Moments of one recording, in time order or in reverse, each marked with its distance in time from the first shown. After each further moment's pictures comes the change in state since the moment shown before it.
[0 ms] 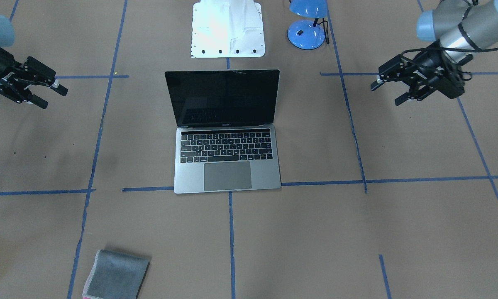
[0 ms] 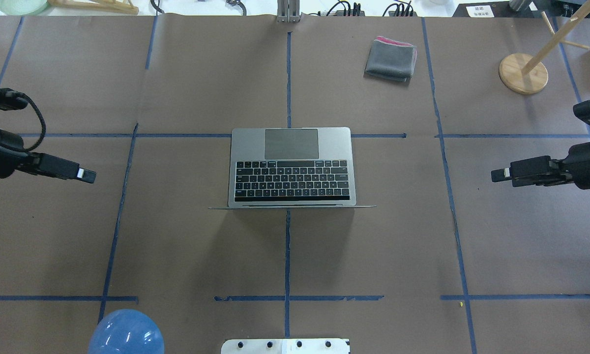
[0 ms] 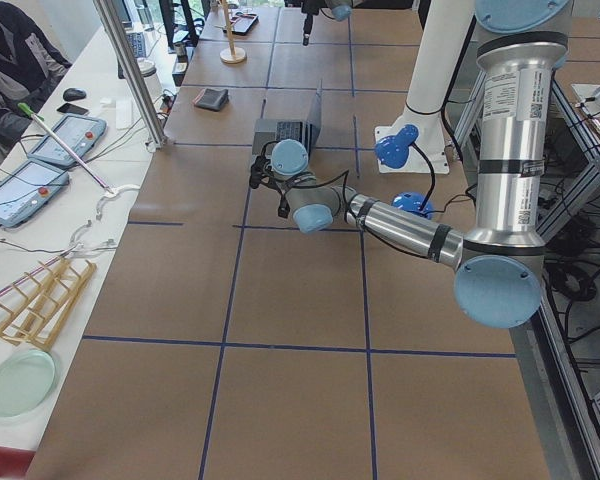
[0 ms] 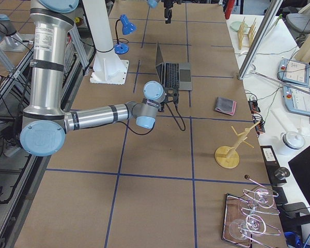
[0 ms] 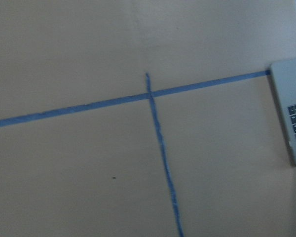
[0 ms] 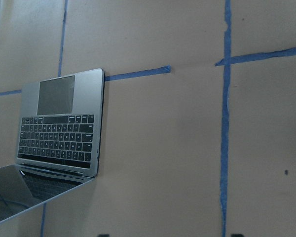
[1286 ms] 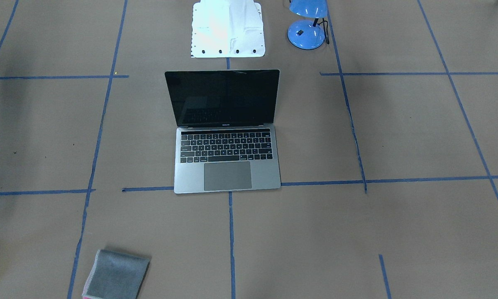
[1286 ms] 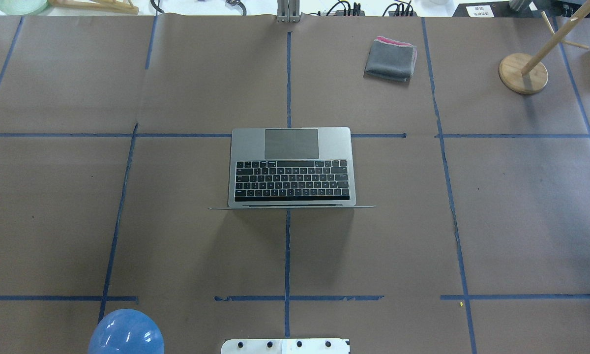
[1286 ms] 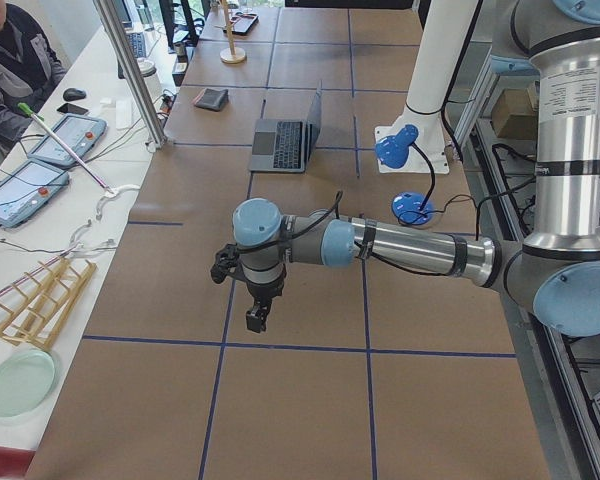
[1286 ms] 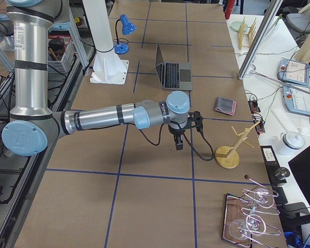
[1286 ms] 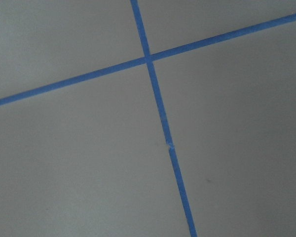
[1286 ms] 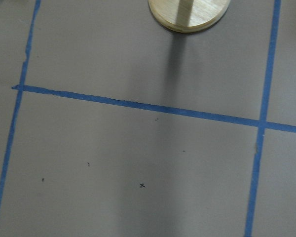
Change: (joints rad) left arm -0.620 0.032 0.006 0.926 0.053 1.237; right arm 0.449 0.064 -0.002 -1.016 0.074 -1.066
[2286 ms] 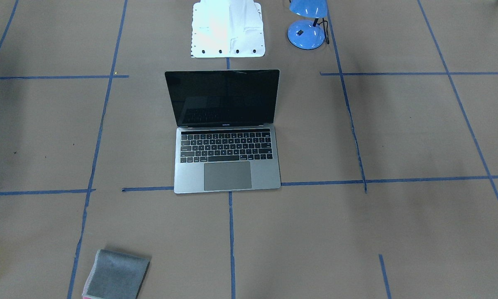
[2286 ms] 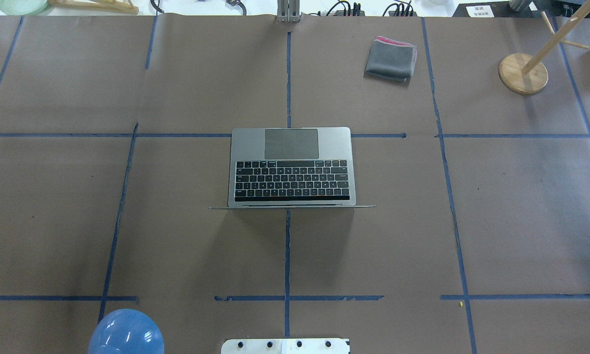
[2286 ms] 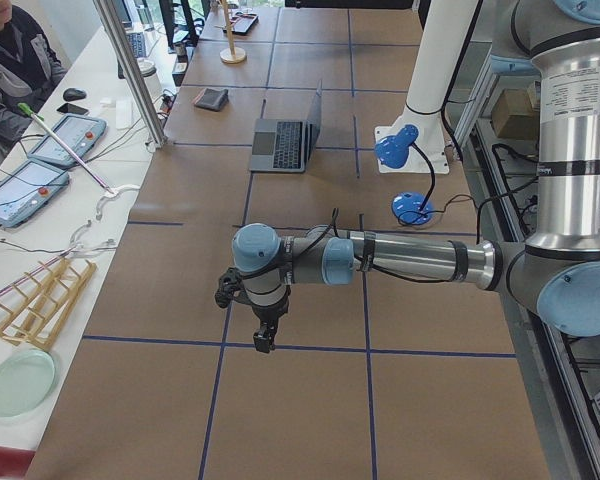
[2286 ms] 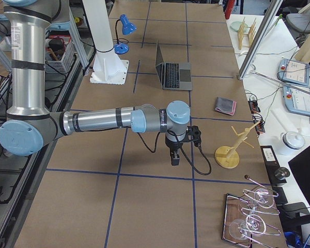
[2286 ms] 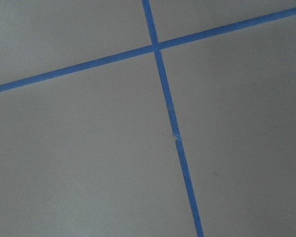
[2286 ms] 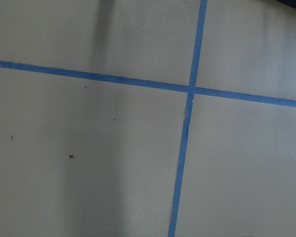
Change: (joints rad) left arm -0.011 0.056 0.126 0.083 0.013 0.026; right arm 0.081 -0.006 -0.032 -0.216 -0.125 -0.219
